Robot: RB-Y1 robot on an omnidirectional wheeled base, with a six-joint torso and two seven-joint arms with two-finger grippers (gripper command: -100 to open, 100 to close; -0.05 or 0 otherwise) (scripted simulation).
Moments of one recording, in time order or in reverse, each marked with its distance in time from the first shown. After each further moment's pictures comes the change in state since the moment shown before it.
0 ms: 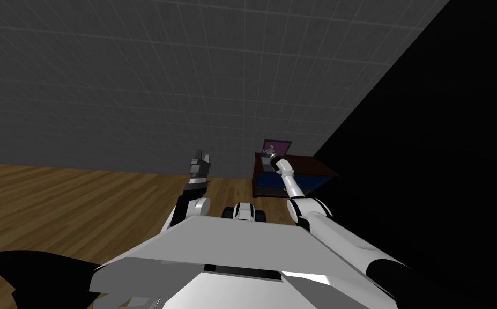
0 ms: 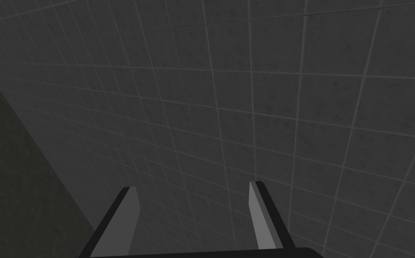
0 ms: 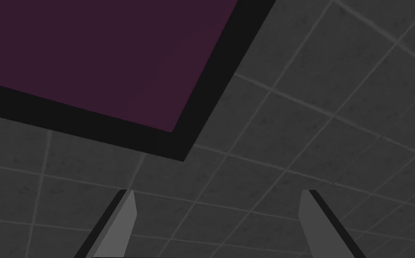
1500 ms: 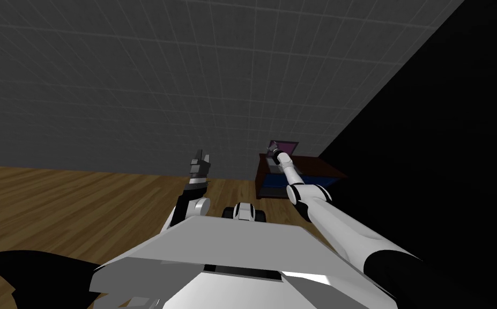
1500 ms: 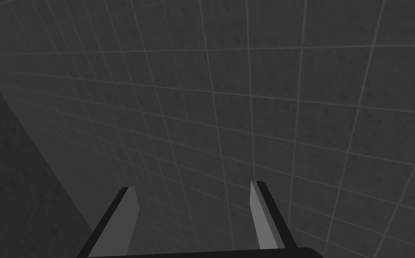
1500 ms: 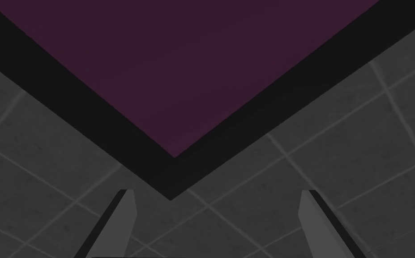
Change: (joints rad) left arm 0.000 0.000 0.000 0.000 0.000 0.000 0.000; right arm -0.232 -0.048 -0.048 0.297 0.349 0.087 0.059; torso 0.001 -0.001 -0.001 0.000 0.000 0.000
